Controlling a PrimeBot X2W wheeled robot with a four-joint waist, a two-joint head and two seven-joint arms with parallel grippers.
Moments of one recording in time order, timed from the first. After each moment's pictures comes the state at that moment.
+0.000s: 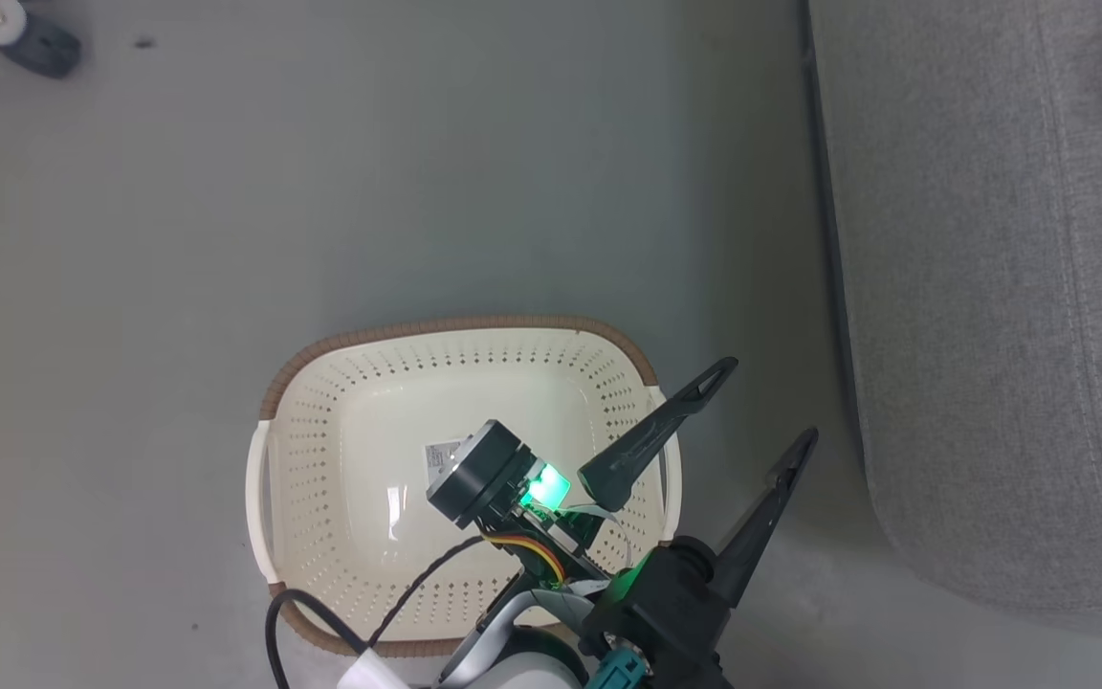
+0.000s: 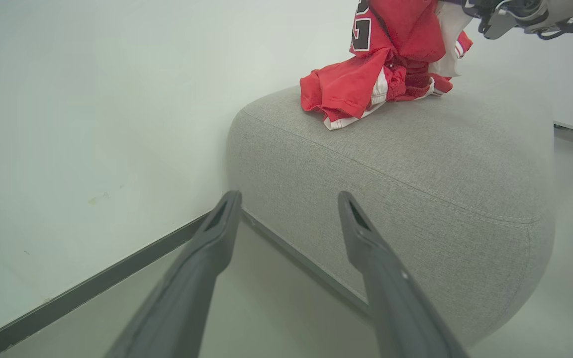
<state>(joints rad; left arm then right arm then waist) -0.53 0.06 -0.82 -0.02 -0.06 0.12 -0.05 -0.92 -0.91 0.23 0.81 1.08 0.12 -0.25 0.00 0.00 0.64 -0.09</state>
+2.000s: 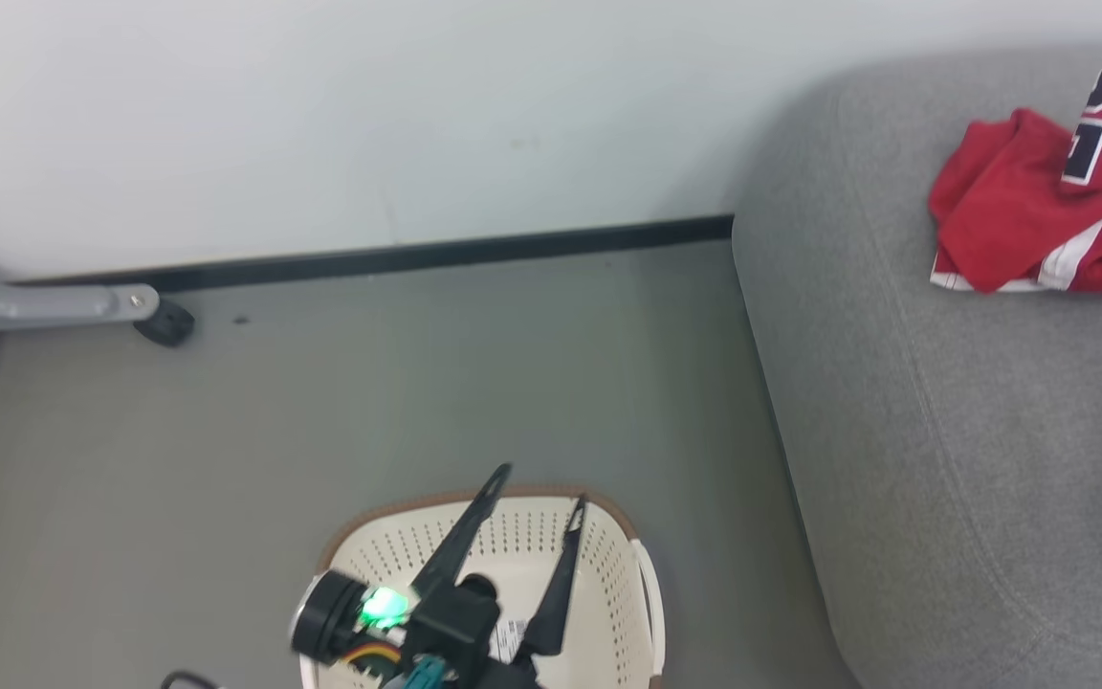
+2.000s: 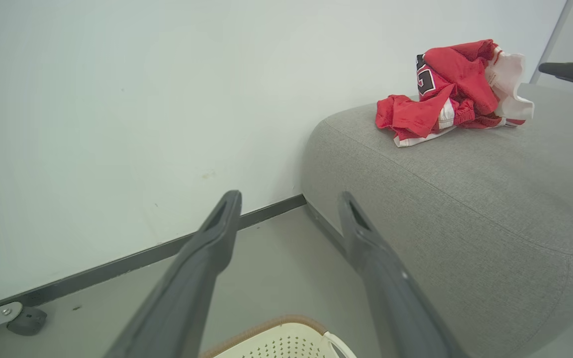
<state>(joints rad) -0.27 0.05 -0.58 0.18 -0.19 0.12 -0.19 -0.54 -0.69 0.42 0.64 0.99 0.12 -0.25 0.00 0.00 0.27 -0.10</state>
